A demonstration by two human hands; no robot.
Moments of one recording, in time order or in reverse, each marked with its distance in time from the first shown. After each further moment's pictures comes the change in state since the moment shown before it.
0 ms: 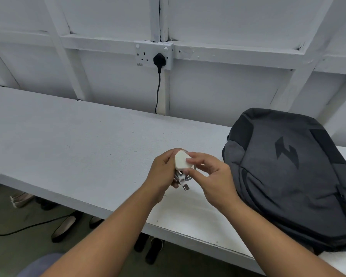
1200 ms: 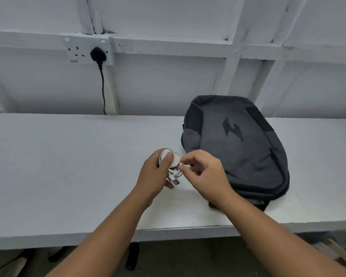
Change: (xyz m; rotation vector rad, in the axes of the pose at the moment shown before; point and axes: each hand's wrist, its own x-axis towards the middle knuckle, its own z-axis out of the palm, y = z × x) left_hand 0.002 -0.014 0.043 0.025 -0.227 0.059; right_hand -0.038 -0.010 -0.047 -0.423 0.164 -0.091
